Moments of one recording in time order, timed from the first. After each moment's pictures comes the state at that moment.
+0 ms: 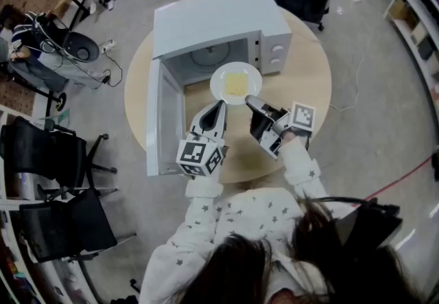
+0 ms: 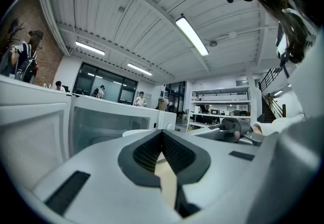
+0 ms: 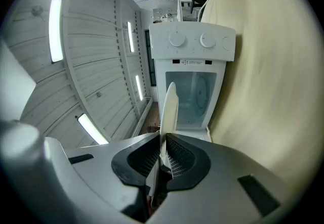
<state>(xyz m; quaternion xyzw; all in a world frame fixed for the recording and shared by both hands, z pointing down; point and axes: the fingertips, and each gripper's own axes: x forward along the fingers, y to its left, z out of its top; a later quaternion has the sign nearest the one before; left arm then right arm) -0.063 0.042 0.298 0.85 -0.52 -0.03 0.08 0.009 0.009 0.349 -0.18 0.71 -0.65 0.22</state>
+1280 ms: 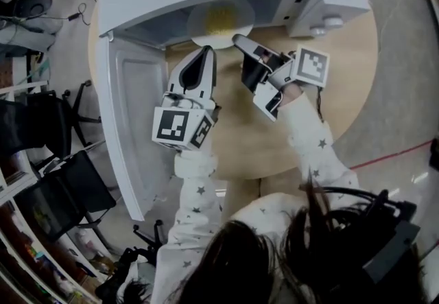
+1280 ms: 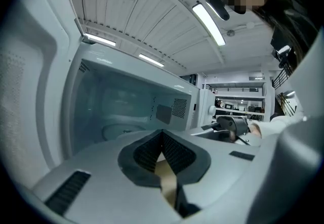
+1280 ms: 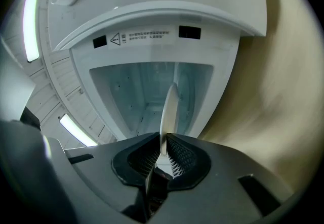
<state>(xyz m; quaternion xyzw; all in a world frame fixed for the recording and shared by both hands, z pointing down) -0.131 -0.108 0.403 0.82 -0.57 0.00 0.13 -0.079 -0.144 0.462 -0.18 0.70 -0.67 0.14</state>
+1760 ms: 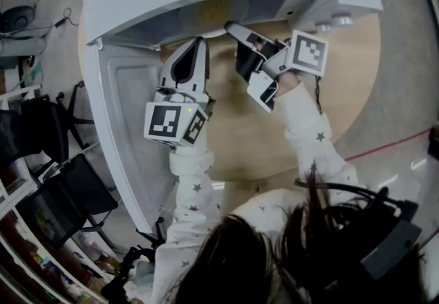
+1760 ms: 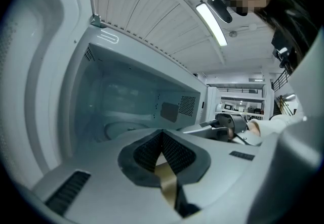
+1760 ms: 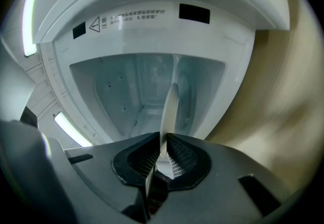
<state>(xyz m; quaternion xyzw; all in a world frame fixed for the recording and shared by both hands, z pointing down) -0.143 -0.127 0.405 0.82 -0.56 0.00 0.14 -0.092 -0.166 0.455 -0.20 0.70 -0.67 0.14</state>
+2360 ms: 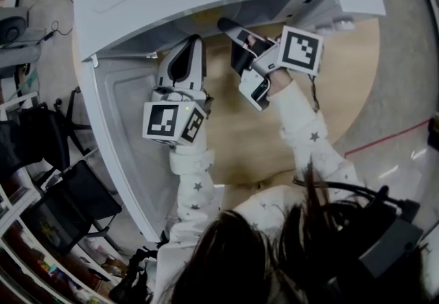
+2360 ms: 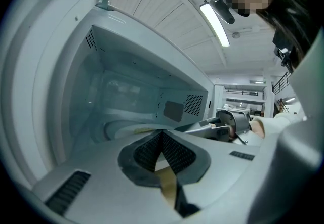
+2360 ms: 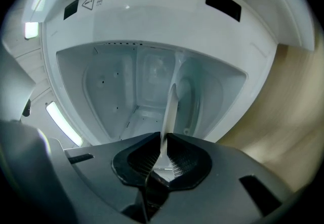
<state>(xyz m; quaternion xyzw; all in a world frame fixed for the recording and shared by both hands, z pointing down) -0.139 -0.142 0.405 0.82 -0.55 0.00 0.15 -0.085 -0.181 0.458 -0.26 0.72 -0.63 0.10</state>
